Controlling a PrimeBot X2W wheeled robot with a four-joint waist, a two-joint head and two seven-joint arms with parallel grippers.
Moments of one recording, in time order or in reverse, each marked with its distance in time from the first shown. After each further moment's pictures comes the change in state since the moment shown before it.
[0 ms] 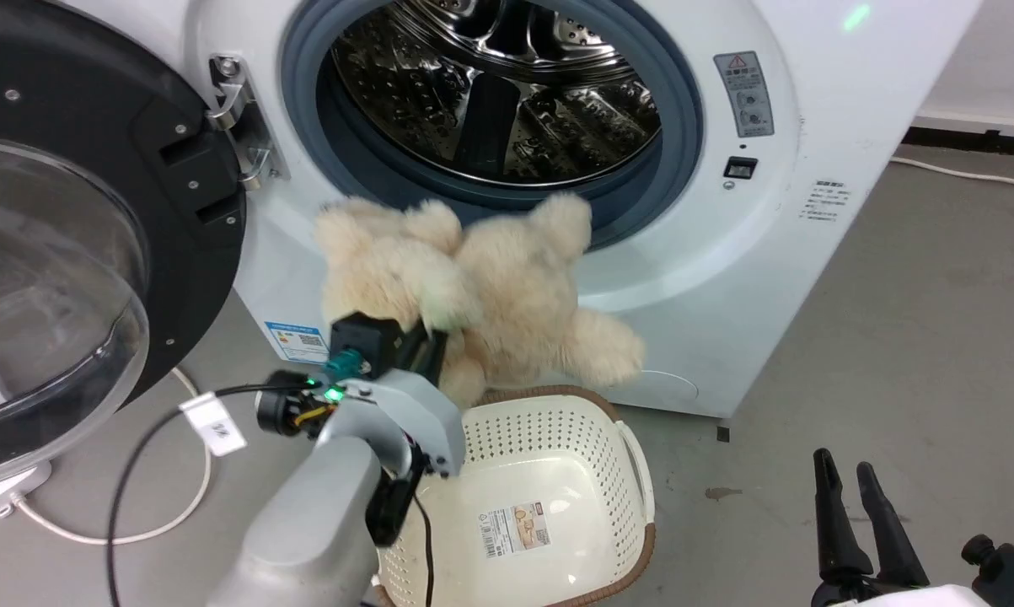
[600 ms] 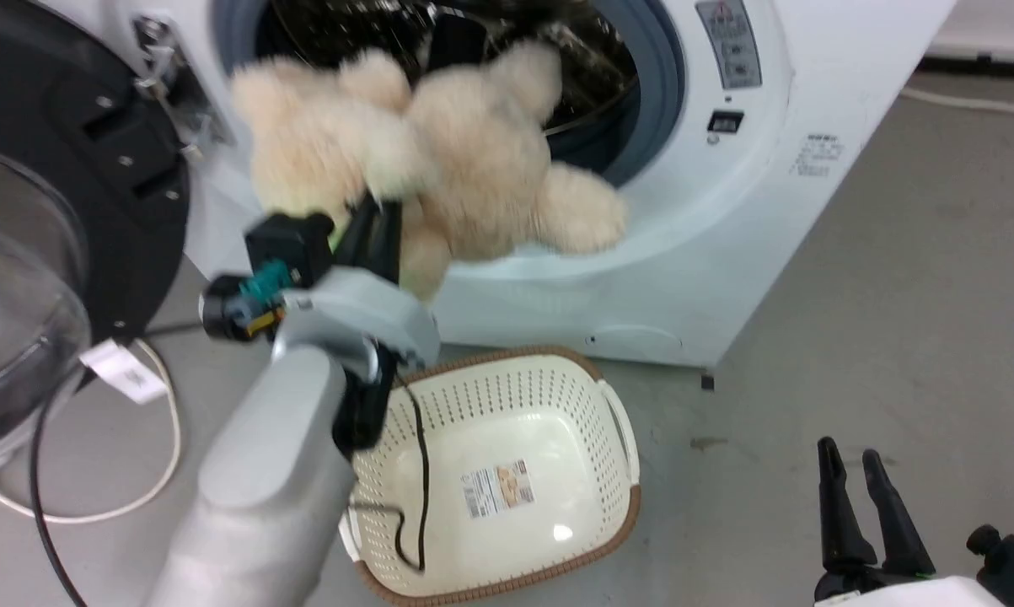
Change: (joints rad) left arm -0.063 0.013 0.160 -0.206 0.027 0.055 -0.015; right arm -0.007 0.000 -0.008 -0.020 -0.029 0.000 0.000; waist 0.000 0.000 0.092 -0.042
